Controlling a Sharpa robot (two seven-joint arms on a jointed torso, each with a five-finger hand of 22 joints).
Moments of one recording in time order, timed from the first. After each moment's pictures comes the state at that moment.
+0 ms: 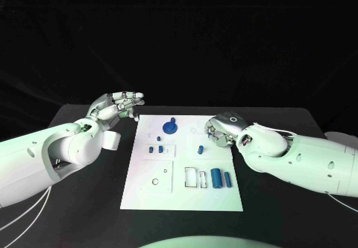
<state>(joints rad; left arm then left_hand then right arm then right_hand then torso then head) 1.12 -0.97 0.06 1.57 -0.04 -0.24 0.39 1.37 -0.21 0.55 0.04 0.20 0.90 0.18 0.32 0.20 1.10 0.10 0.36 0.11 1.16 0.02 1.14 0.37 0.17 1.15 0.11 0.84 0.47 1.16 -0.79 -0.12 1.51 -1.83 -0.41 -0.23 1.33 -0.15 0.69 -0.06 0.12 1.05 0.13 0.26 0.42 1.21 0.07 0.21 0.20 1.46 -0.01 1.39 1.20 0.07 1.44 0.09 1.33 1.31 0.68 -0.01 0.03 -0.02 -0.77</state>
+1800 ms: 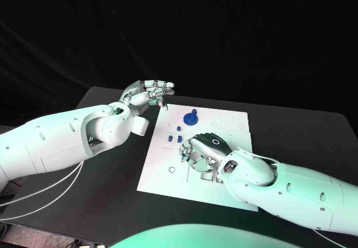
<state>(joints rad) 1.12 -0.94 0.06 1.56 -0.04 -0.24 0.39 1.37 -0.21 0.55 0.04 0.20 0.90 0.18 0.32 0.19 1.10 0.10 0.36 0.11 1.16 0.02 1.13 0.36 0.17 1.15 0.11 0.83 0.47 1.02 -0.60 -0.12 1.61 -1.73 -0.49 -0.15 1.31 -0.14 0.68 -0.06 0.09 1.05 0.13 0.26 0.43 1.23 0.06 0.21 0.20 1.47 -0.01 1.39 1.19 0.07 1.44 0.09 1.34 1.31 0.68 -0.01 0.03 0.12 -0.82</state>
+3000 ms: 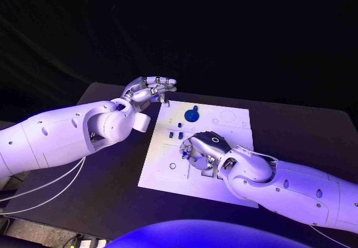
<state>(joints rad) 1.12 -0.93 0.05 1.56 -0.04 -0.24 0.38 1.37 -0.21 0.55 0.04 0.20 0.90 0.18 0.32 0.19 1.10 0.10 0.36 0.11 1.15 0.02 1.13 0.36 0.17 1.15 0.11 0.83 0.47 1.01 -0.58 -0.12 1.58 -1.73 -0.47 -0.14 1.31 -0.15 0.68 -0.06 0.09 1.05 0.13 0.26 0.43 1.23 0.06 0.21 0.20 1.47 -0.01 1.39 1.19 0.07 1.44 0.09 1.34 1.31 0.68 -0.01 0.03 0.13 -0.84</state>
